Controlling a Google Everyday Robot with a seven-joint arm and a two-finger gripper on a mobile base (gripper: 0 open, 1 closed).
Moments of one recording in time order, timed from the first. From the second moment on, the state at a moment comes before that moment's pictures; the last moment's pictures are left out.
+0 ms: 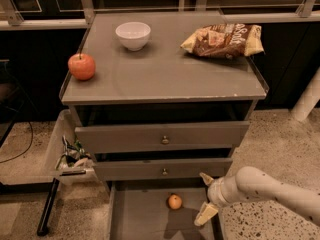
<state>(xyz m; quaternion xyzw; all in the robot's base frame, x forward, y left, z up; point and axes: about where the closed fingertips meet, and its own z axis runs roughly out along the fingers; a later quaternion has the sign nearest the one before) 0.480 -0.177 0.403 -0.57 0.76 0.17 0.26</state>
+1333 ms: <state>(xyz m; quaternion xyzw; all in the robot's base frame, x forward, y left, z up) 0.497 -0.156 0.312 -0.57 0.74 0.22 0.29</state>
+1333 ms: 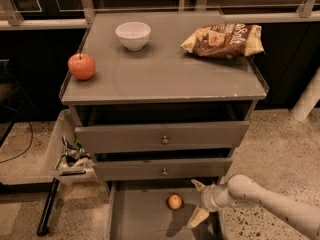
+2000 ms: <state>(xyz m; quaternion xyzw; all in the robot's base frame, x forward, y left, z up) 0.514 -0.154 0.251 -0.56 0.74 0.23 0.29</state>
